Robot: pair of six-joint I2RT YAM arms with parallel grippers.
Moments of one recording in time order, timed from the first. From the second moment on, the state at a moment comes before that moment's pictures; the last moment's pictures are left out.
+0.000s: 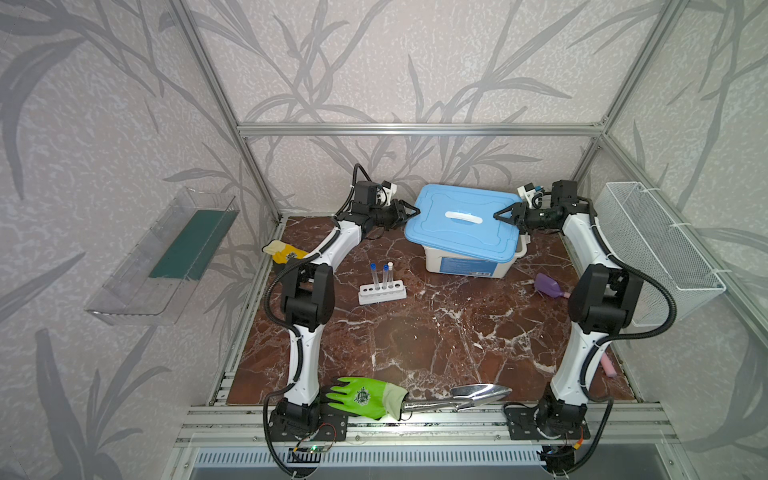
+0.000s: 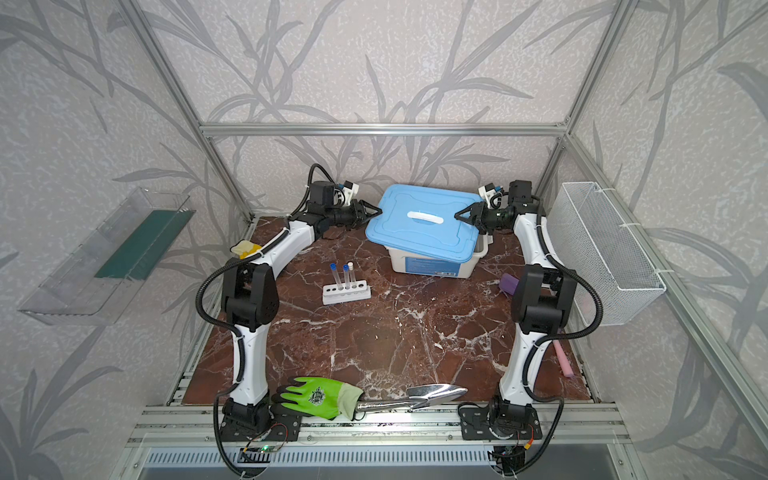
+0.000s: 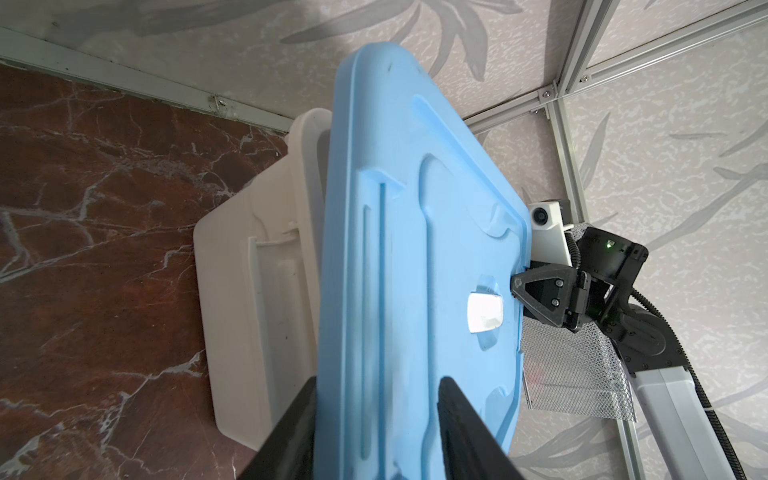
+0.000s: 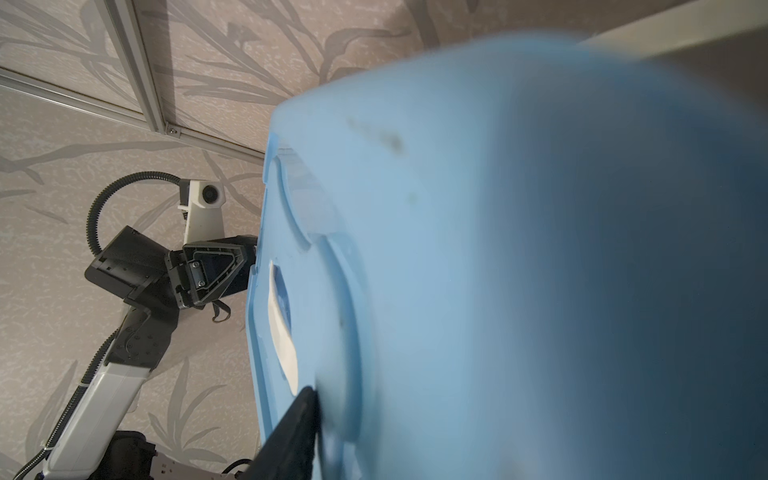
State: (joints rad) left arm -0.28 2.19 1.92 -0.20 0.80 -0.76; right arm -0.15 2.09 1.95 -0.77 -0.98 0.29
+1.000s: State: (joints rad) left arm -0.33 2.19 1.96 -0.34 0.76 -0.73; right arm -0.17 2.25 2.22 -0.95 -0.90 0.21
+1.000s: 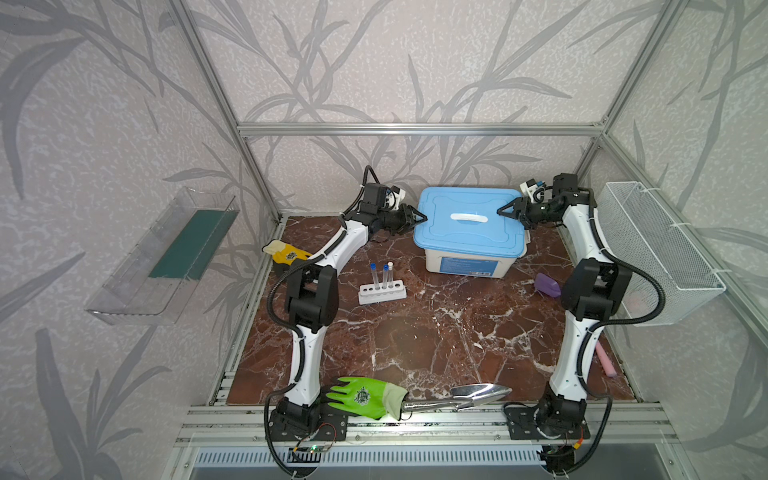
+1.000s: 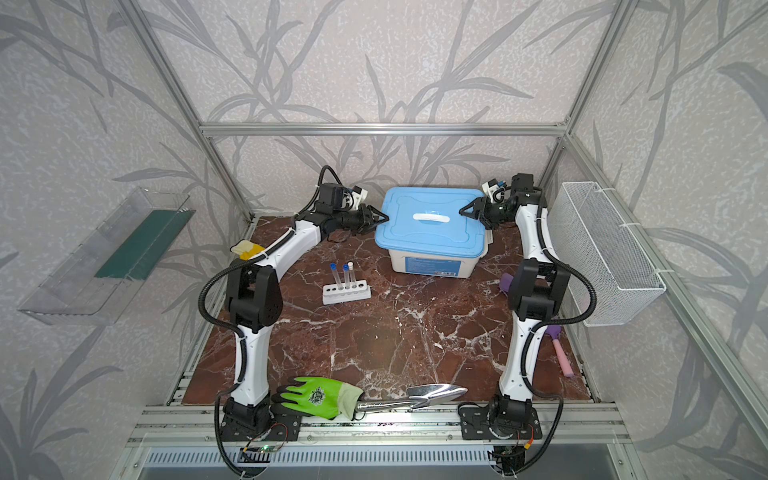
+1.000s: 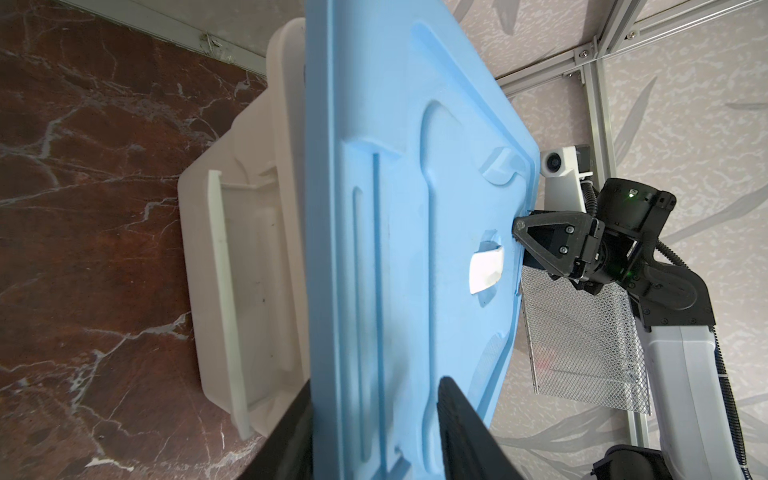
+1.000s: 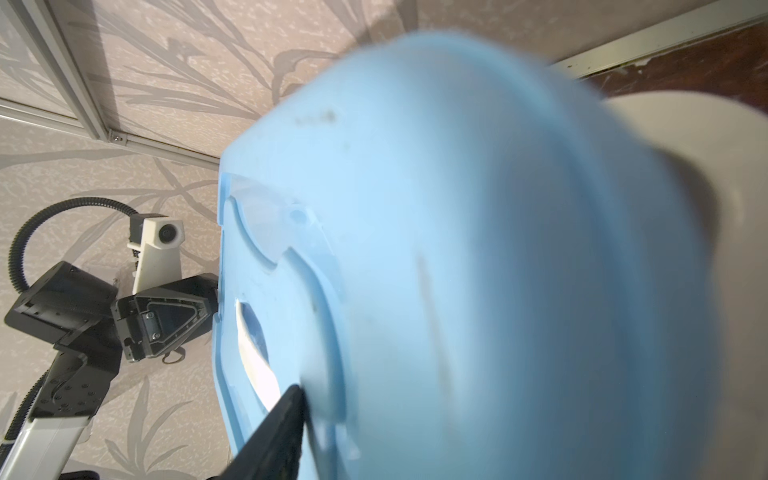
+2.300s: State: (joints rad) left arm -0.35 2.22 2.01 -0.35 0.77 -0.71; right arm -0.15 2.22 2.13 -0.73 -0.78 0.23
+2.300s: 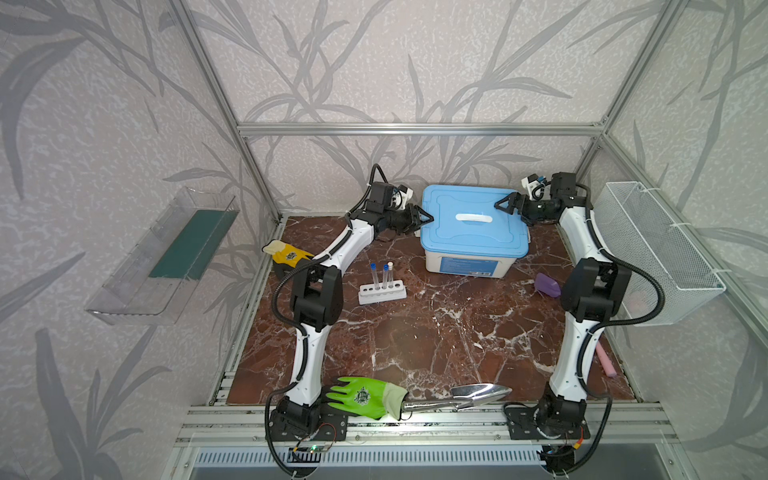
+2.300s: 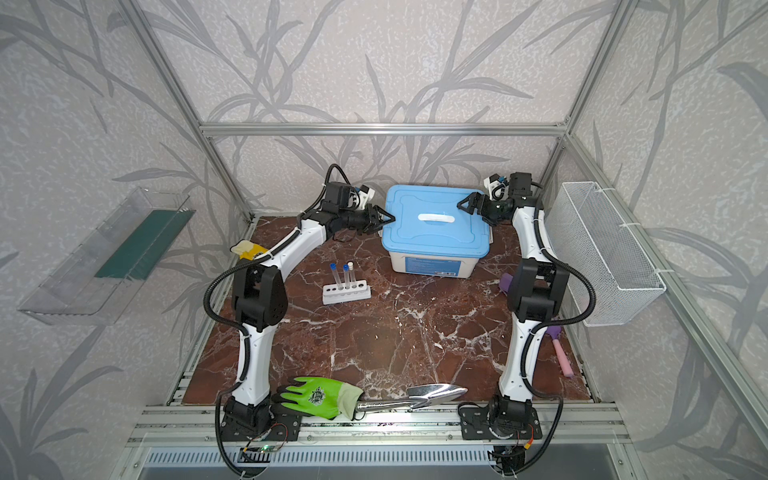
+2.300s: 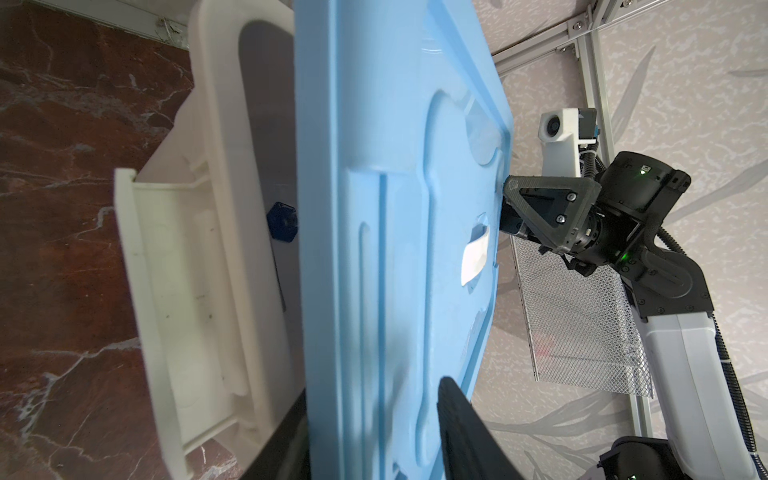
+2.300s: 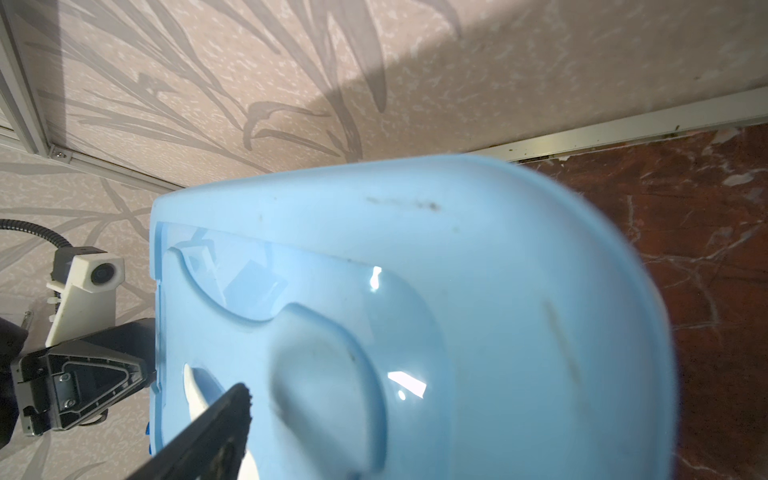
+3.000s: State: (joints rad) left arm -0.34 2.22 1.99 -0.30 0.79 -0.72; right arm -0.14 2.19 2.08 -0.65 -0.75 0.23
